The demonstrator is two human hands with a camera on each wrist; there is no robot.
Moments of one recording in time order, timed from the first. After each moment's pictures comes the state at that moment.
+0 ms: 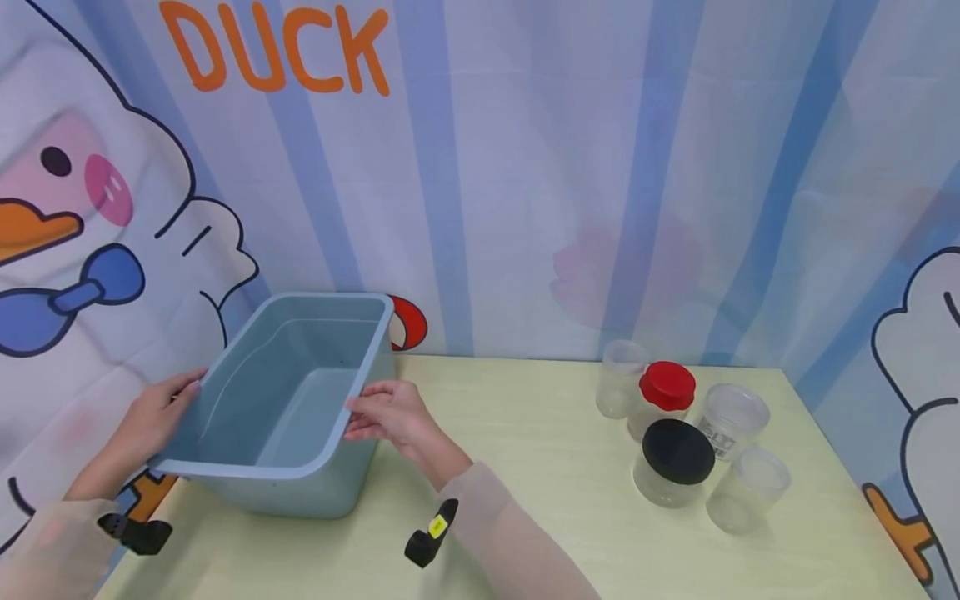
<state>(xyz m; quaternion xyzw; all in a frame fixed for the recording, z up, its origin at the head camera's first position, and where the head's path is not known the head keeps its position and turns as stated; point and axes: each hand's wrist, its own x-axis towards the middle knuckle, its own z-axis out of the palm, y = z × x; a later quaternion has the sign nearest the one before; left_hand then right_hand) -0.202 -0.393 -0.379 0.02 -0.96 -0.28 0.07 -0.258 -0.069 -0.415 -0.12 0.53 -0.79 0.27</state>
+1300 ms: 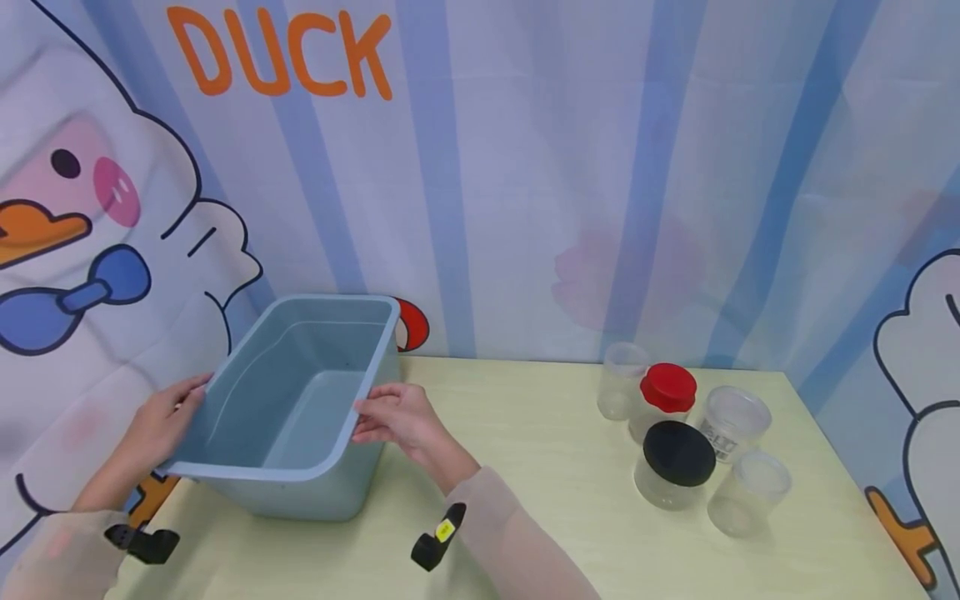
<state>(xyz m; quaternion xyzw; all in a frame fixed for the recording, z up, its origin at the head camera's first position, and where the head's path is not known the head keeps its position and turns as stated) -0.189 -0.386 -0.385 0.01 -0.95 -0.28 0.10 -0.256 -0.060 -0.418 -0.13 0.52 -0.80 0.27</state>
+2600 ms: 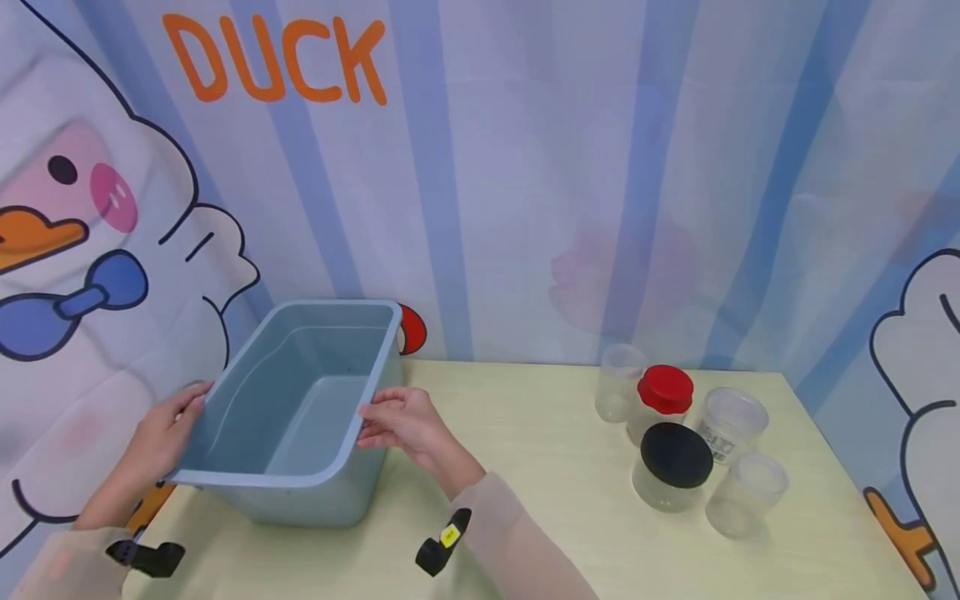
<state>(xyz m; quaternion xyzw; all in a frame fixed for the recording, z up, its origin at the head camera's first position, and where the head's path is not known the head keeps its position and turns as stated) -0.181 -0.376 -0.389 -0.01 -0.95 -0.29 0.13 -0.256 -0.047 -0.419 -0.14 0.52 -0.80 0.28</state>
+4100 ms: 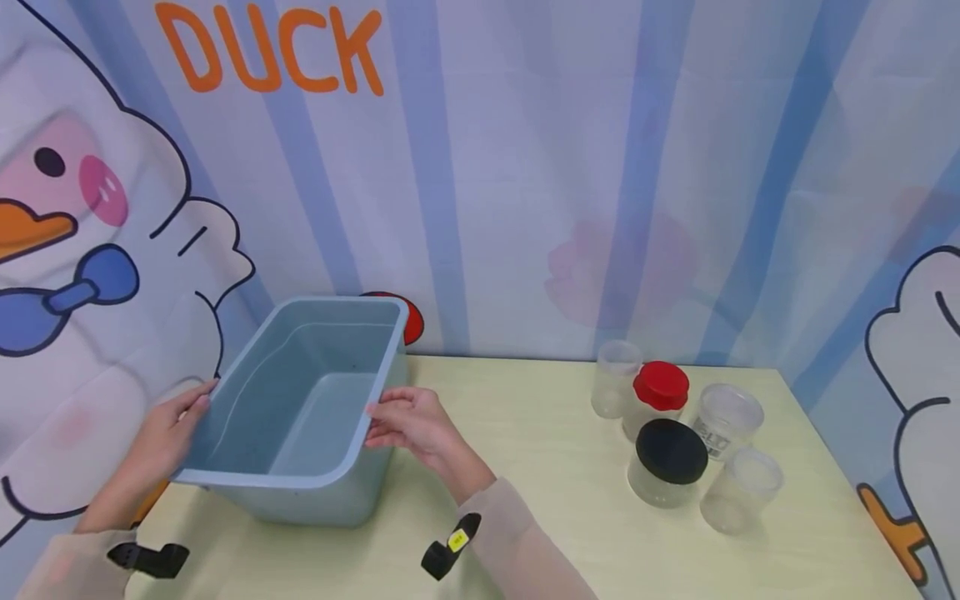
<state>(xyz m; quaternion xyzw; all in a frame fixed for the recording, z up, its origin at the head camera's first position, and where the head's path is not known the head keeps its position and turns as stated) -0.177 -0.357 -0.389 0.02 -0.94 -0.32 0.11 -0.252 -0.029 -0.422 -0.14 0.50 -0.80 0.28</state>
